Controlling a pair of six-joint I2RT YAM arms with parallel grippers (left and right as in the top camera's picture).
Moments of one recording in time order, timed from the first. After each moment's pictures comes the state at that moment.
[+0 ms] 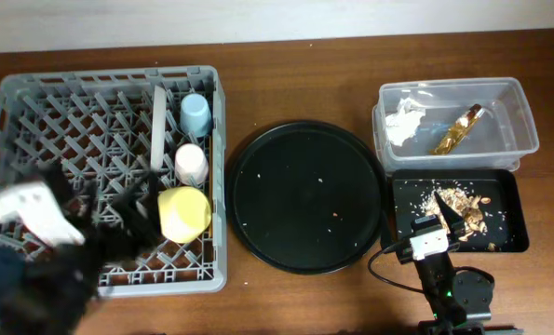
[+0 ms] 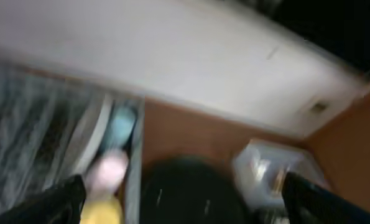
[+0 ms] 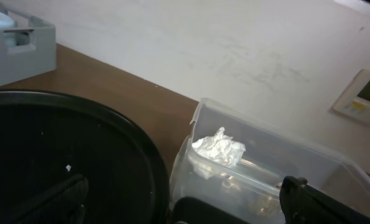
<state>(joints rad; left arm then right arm) 0.10 0.72 1.33 -0.91 0.33 -0.39 0.01 0.01 0.01 -0.06 -0.16 -0.35</state>
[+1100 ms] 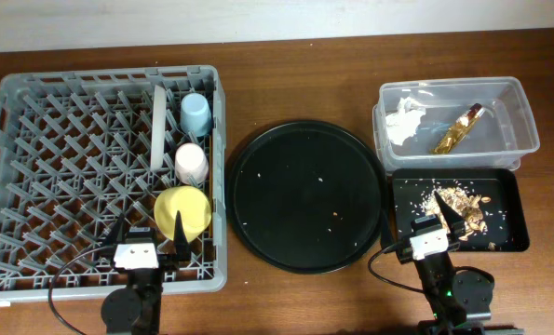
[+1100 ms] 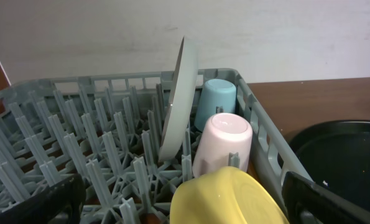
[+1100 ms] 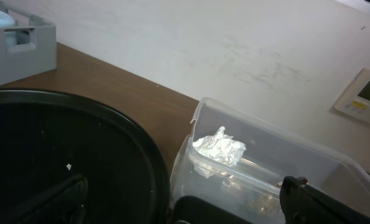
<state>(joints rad) 0.00 0.01 0.01 -0.08 -0.02 0.05 0.01 0.01 0.01 -0.06 -0.16 -0.35</state>
